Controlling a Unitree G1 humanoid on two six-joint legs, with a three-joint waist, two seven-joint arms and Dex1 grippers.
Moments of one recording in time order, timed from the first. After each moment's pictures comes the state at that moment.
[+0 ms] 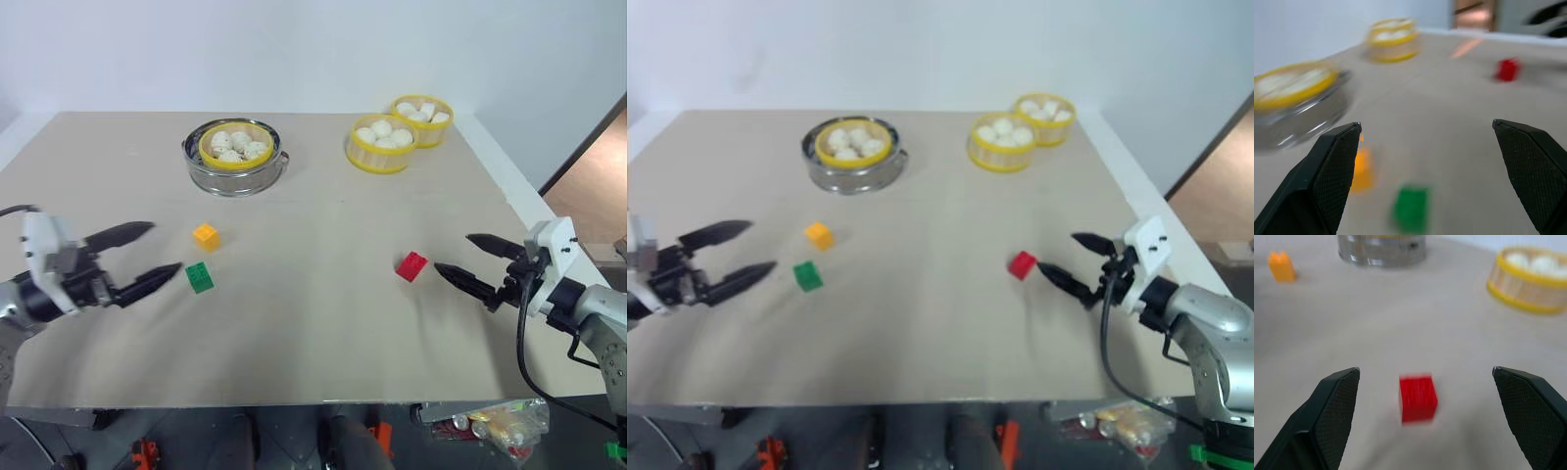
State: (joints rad) left arm -0.06 0.81 0.34 -0.33 -0.77 0.37 -1.04; right arm -0.11 -0.79 -0.35 -0.26 0.54 0.49 0.82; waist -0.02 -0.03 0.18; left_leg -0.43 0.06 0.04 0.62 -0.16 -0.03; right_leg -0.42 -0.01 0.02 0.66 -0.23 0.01
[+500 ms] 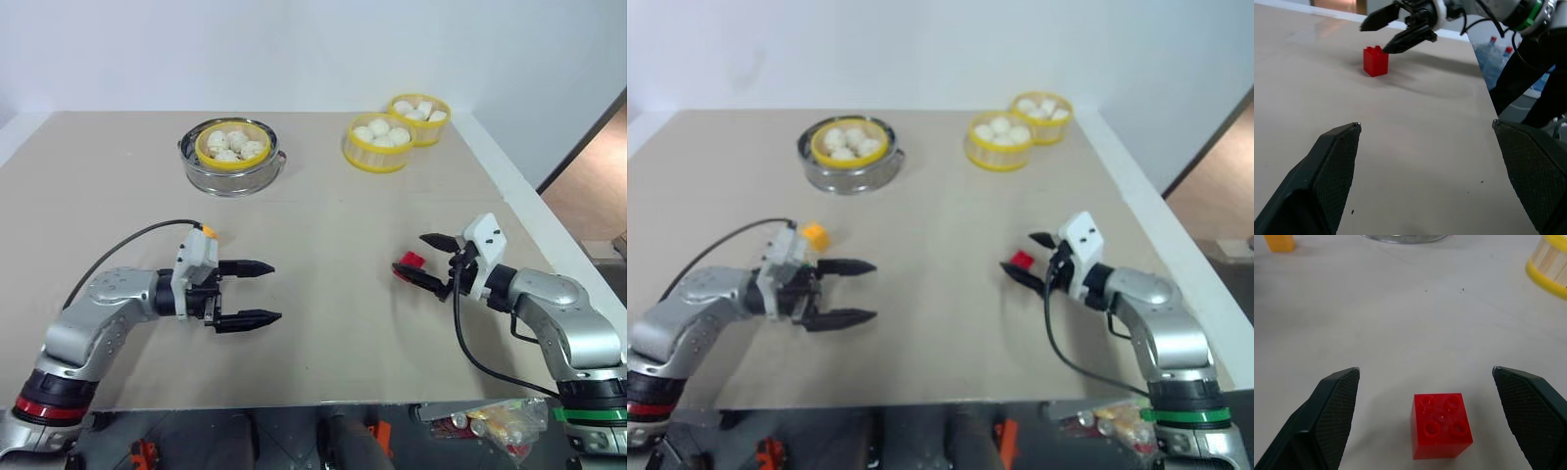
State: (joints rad) left arm -0.33 0.69 -0.07 -0.20 -0.63 0.41 -1.19; right arm -0.31 -0.72 -0.09 -0.05 0.38 0.43 0.82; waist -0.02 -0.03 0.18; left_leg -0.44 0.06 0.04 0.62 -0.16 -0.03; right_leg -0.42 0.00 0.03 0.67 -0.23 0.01
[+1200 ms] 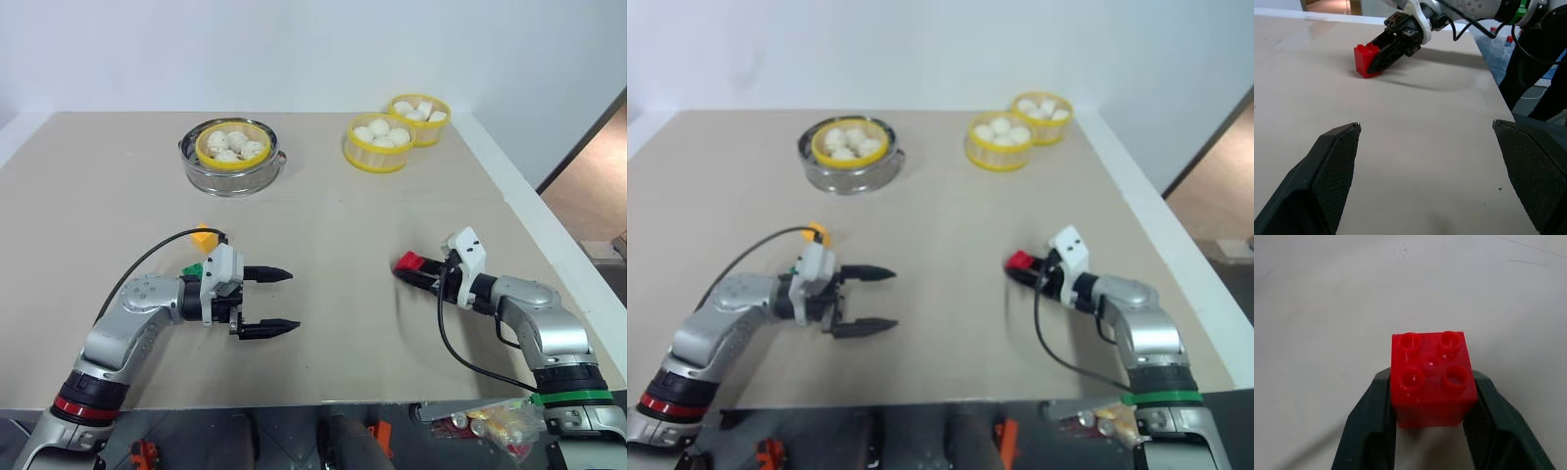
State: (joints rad) left arm -0.31 0.58 -0.12 -0.17 -0.51 0.30 -1.16; right arm -0.37 -0.66 -0.05 0.17 0.34 0.41 0.90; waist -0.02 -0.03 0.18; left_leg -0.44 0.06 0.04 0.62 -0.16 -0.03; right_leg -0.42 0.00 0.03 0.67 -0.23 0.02
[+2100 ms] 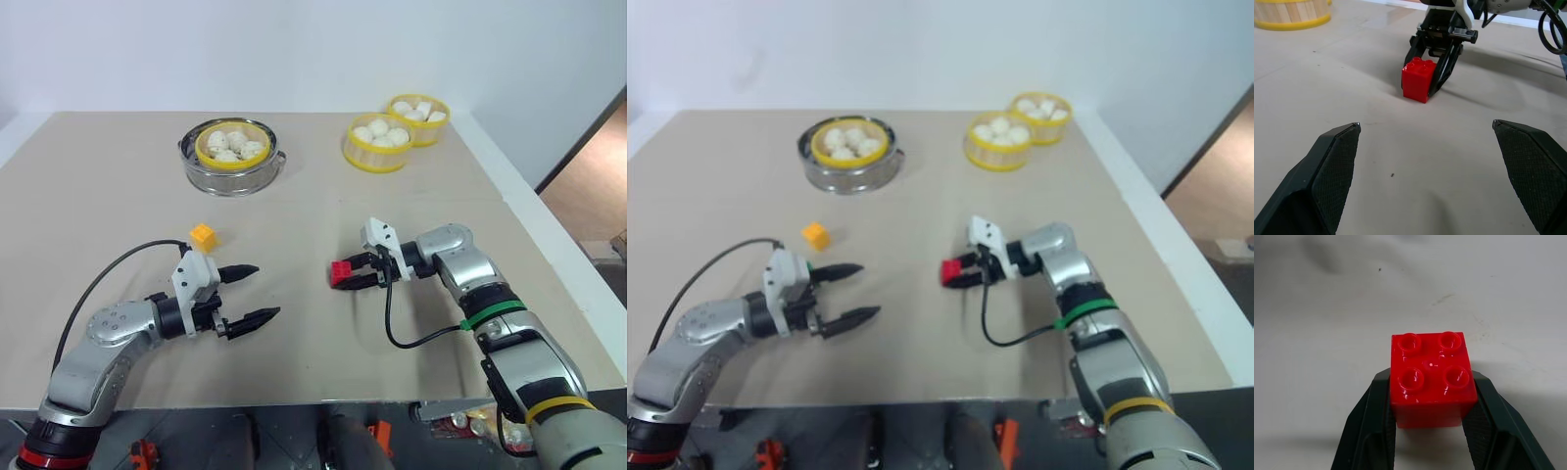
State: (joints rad) left arm -0.10 0.60 0.01 -0.37 -0.51 0.37 -0.90; right arm -0.89 -0.49 0.31 0.77 0.10 -0.02 1.45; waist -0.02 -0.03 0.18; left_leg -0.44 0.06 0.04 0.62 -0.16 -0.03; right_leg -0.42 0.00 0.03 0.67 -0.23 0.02
